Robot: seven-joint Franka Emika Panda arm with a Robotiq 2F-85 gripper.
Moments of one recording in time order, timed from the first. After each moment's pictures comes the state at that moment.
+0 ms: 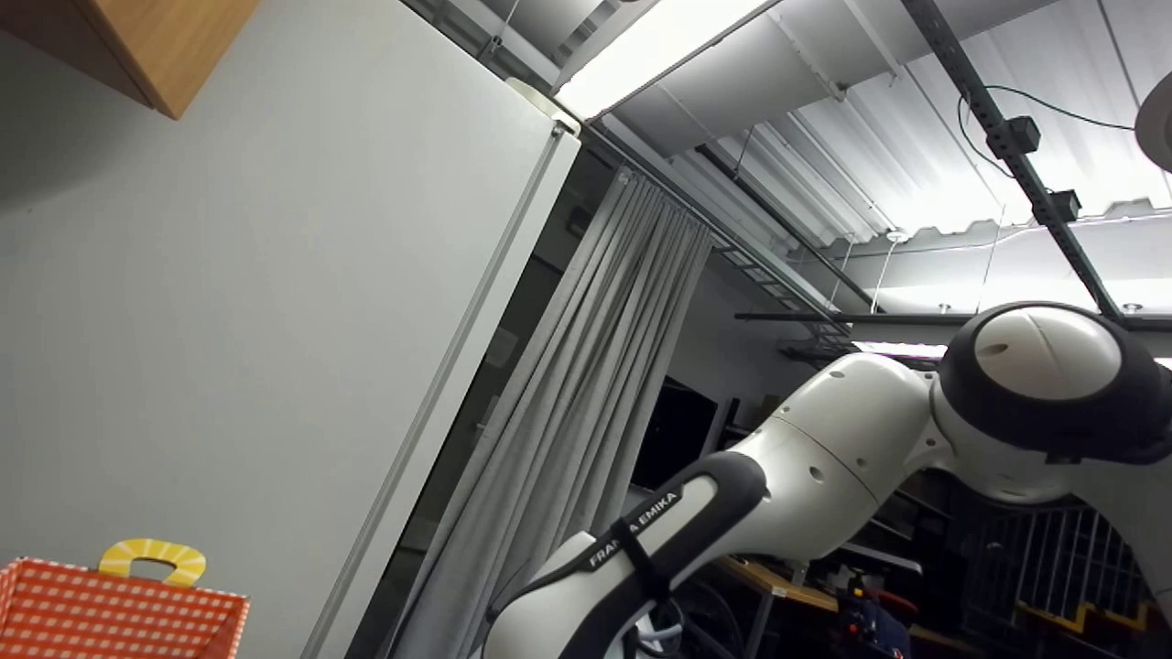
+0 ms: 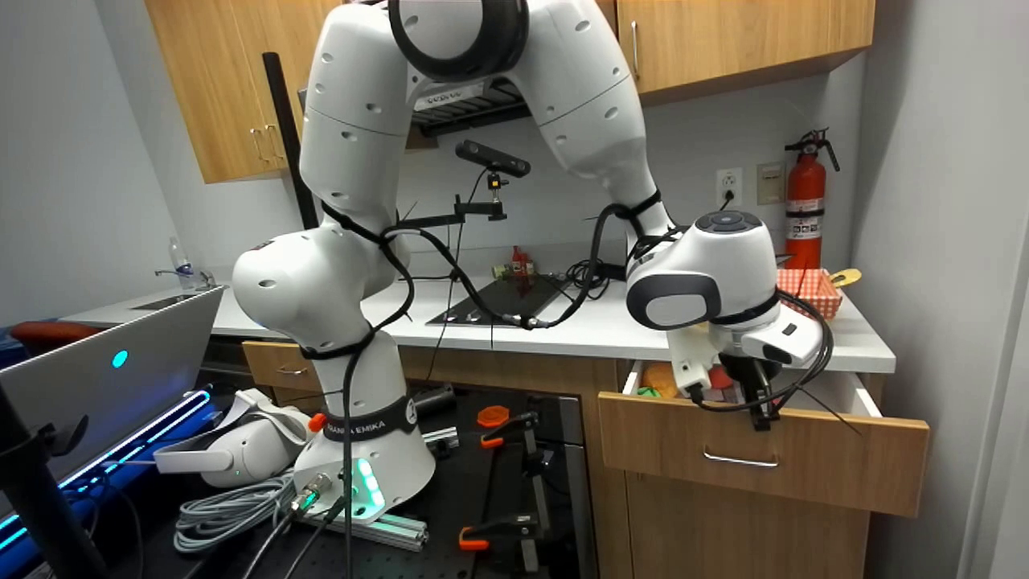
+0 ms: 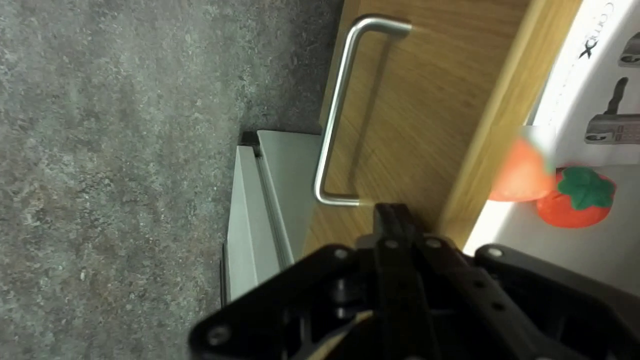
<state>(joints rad) -0.29 0.50 0.36 -2.31 0.23 3.03 -0.07</state>
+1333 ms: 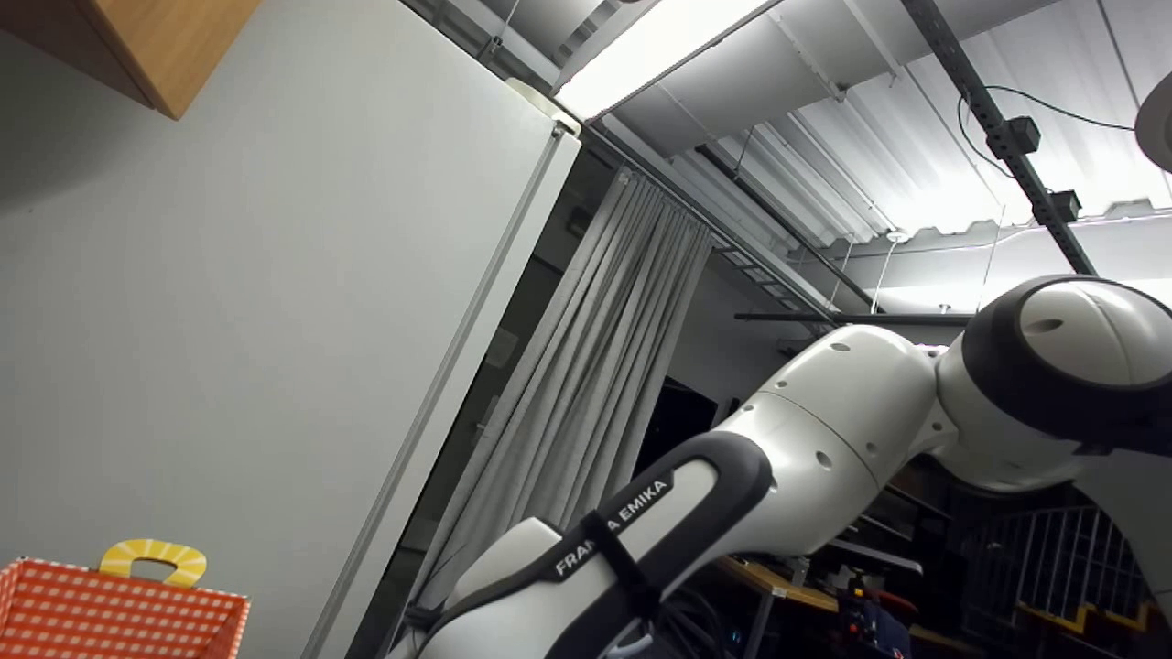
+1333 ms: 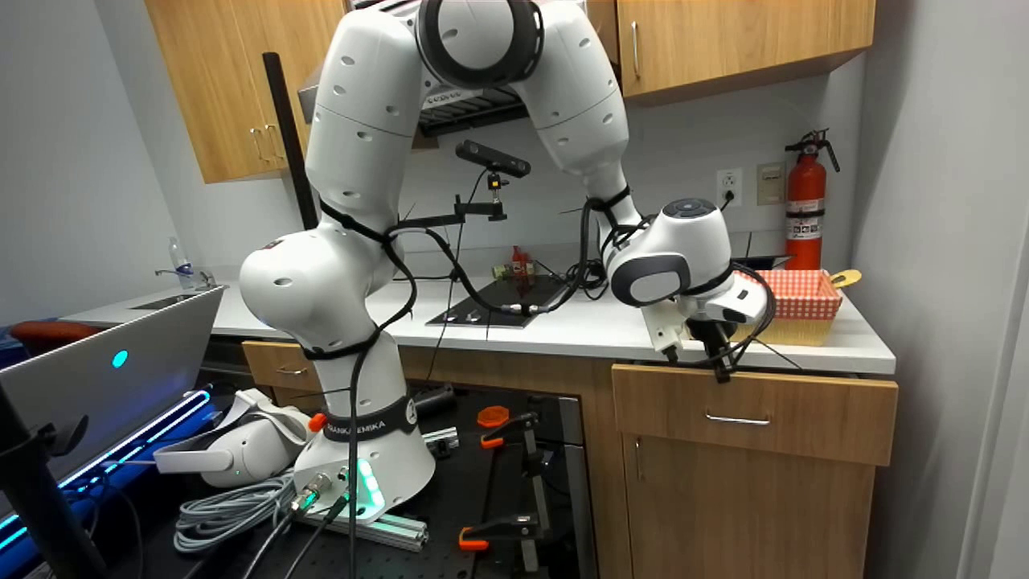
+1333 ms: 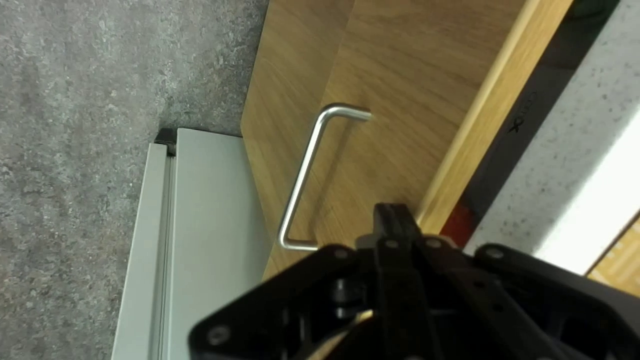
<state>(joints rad) -0.15 0.50 0.43 -2.30 0.23 3.08 0.02</state>
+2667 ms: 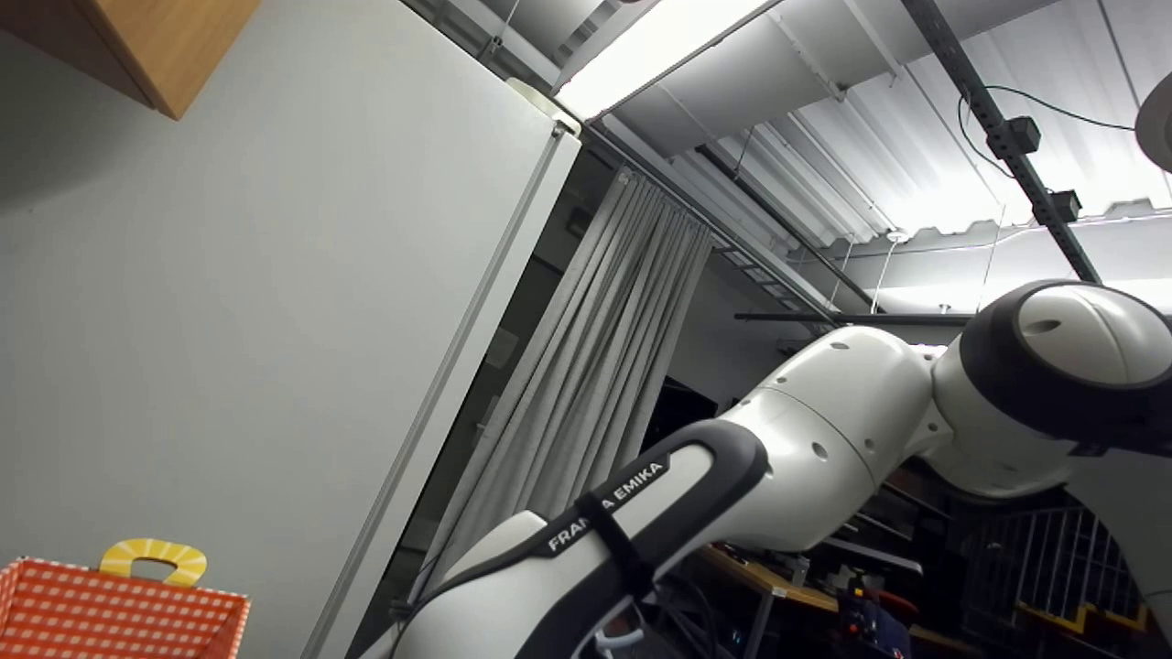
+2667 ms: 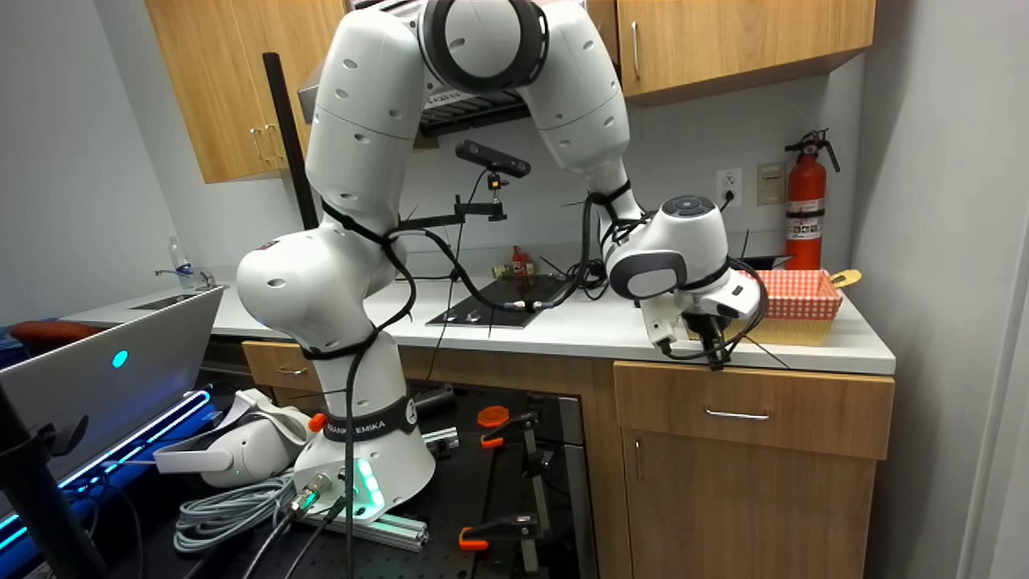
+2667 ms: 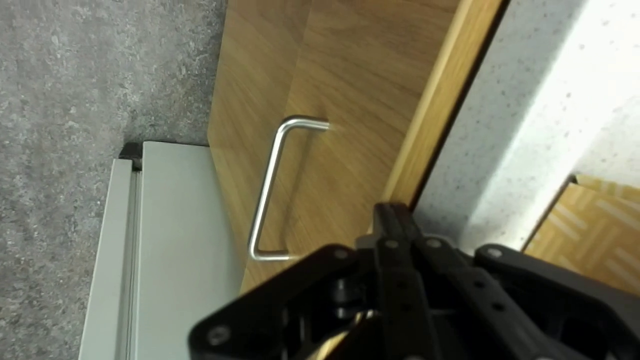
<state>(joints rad) -0.21 0.53 0.54 -2.28 0.27 3.08 0.03</state>
